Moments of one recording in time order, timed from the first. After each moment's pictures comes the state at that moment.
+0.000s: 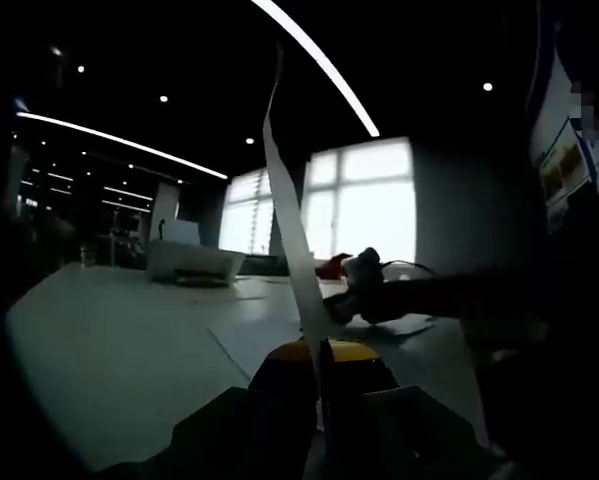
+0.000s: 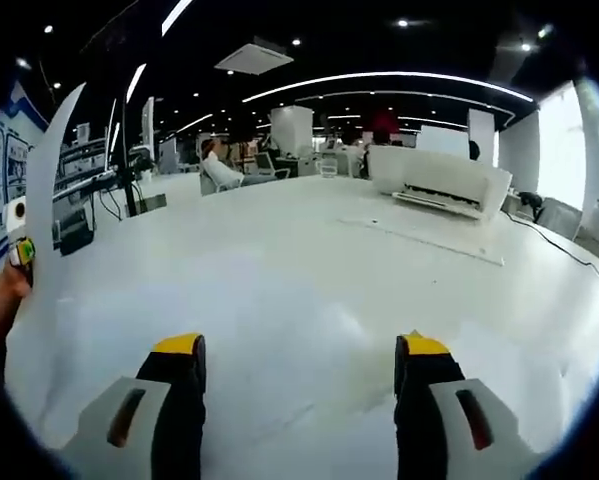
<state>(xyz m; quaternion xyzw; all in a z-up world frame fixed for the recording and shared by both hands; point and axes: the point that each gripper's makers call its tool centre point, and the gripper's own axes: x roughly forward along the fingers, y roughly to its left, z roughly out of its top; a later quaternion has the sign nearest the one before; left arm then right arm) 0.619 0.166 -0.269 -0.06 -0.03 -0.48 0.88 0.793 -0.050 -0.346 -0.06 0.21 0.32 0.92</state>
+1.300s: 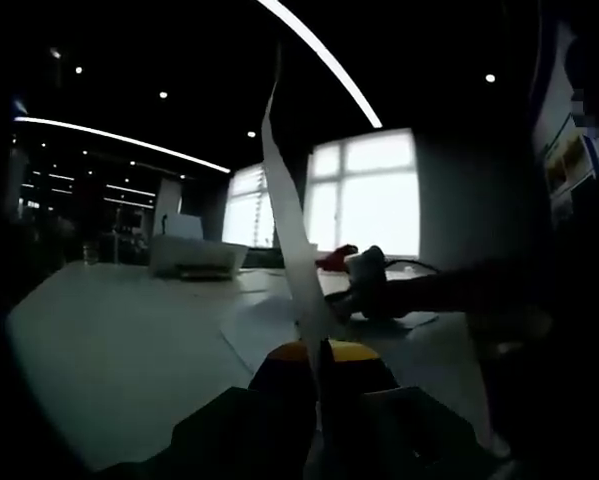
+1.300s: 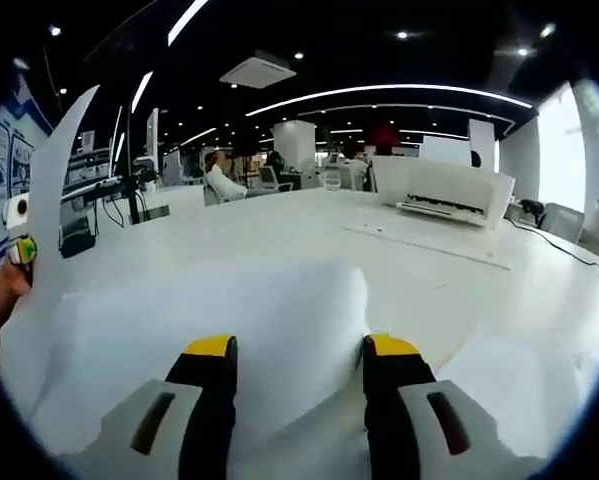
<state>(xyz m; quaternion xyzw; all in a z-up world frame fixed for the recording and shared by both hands) 0.622 0.165 -0.276 -0.05 -0.02 -0.47 0.88 0.791 -0.039 -0.353 -0.05 0.17 0.33 0.93</state>
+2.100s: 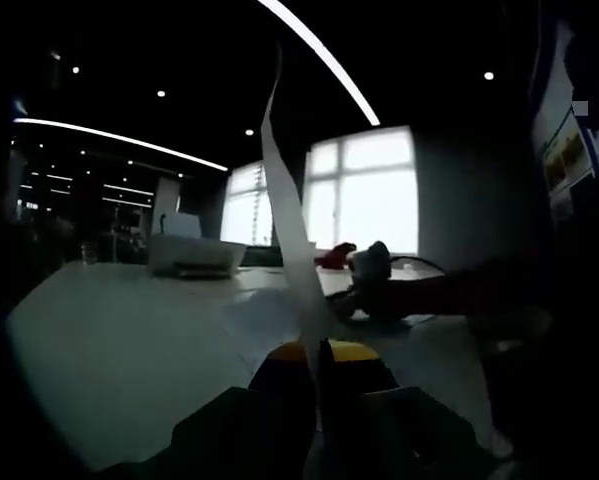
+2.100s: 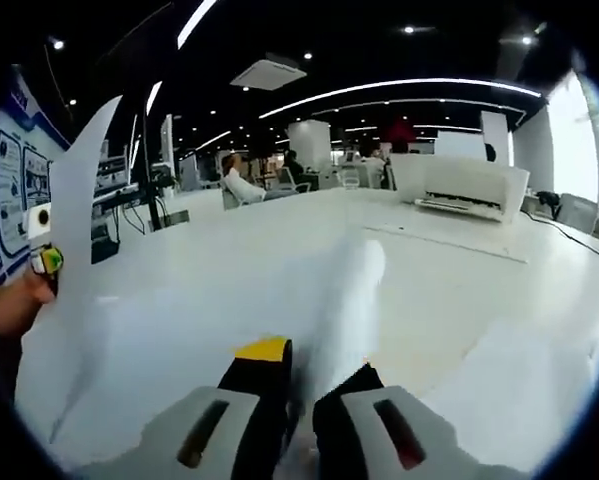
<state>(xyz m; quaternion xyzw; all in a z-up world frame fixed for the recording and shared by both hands) 0.622 0.162 -0.276 -0.05 -0.01 -0.47 0.88 0.771 -0.032 -0.339 -0.02 0.17 0.38 0.91</state>
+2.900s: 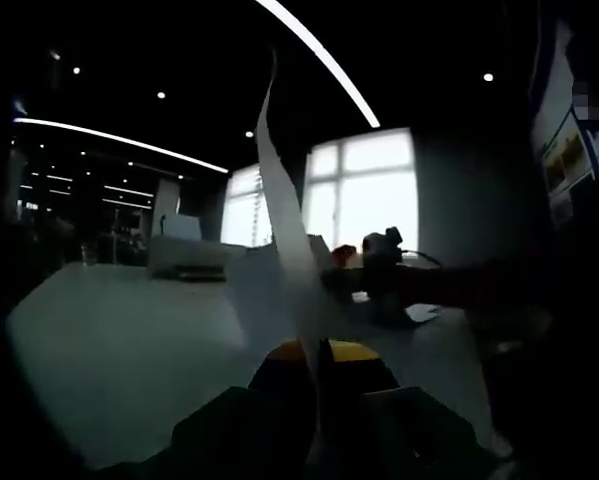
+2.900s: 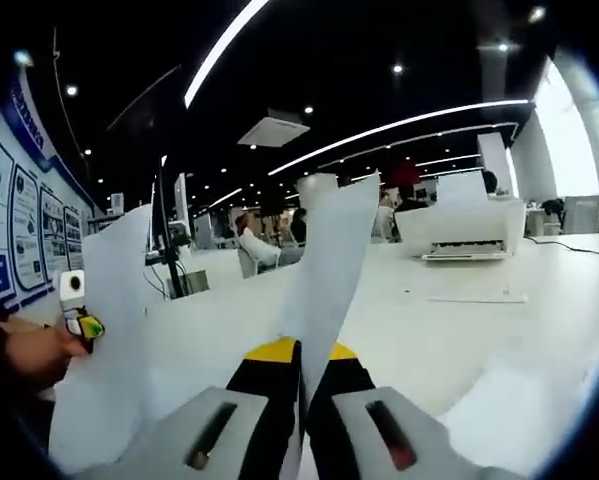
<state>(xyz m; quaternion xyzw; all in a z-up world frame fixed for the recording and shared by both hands) 0.624 0.164 -0.275 -0.05 -0.02 -0.47 0.88 0.760 -0.032 -0.262 0.05 0.07 0.40 0.91</state>
